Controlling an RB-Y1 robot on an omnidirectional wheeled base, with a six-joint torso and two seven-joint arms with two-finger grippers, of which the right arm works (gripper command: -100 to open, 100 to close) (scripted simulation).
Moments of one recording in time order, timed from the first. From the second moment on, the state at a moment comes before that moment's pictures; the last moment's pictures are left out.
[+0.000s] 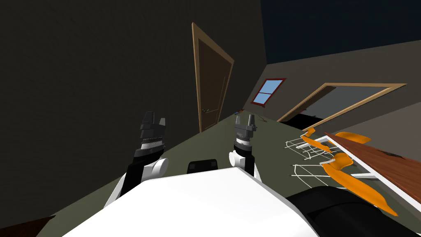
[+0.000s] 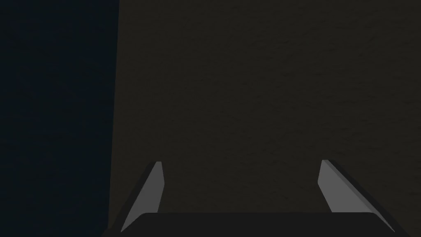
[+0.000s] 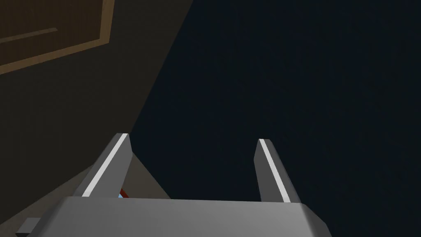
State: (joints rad) arm 0.53 0.02 0.07 -2.38 0.00 -0.59 -0.13
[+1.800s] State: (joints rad) arm 0.32 -0.07 0.03 -1.93 -0.02 -0.61 -0.11
